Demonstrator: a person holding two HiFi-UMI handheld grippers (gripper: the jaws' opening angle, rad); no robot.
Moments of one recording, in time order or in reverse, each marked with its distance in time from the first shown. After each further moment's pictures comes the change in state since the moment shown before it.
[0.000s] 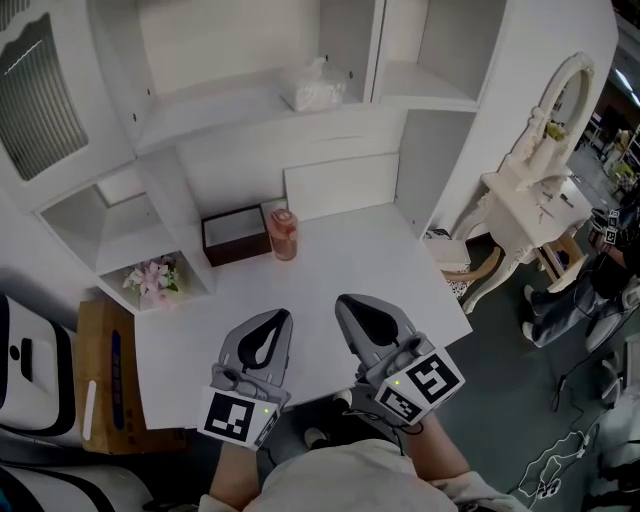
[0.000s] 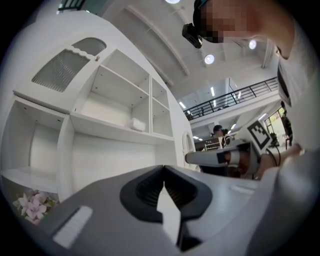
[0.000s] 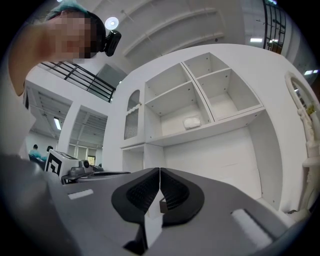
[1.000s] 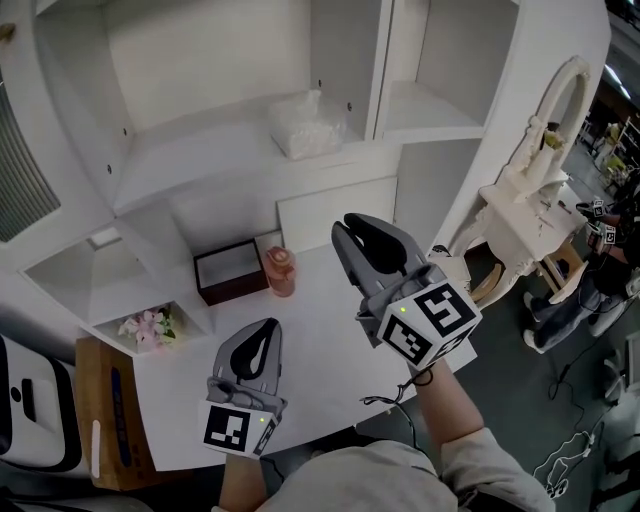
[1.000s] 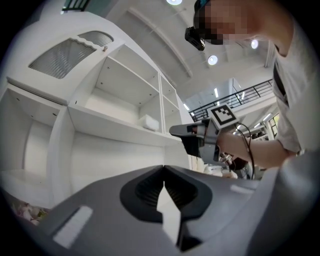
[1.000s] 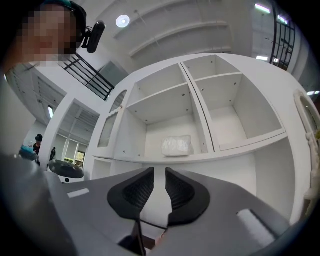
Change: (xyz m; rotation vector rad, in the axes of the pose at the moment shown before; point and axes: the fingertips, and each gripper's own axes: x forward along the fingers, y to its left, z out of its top) left arm 0.064 0.068 0.002 -0.008 -0.027 0.045; right arm 0.121 -0.105 0.105 -0.115 -0.086 -0.081
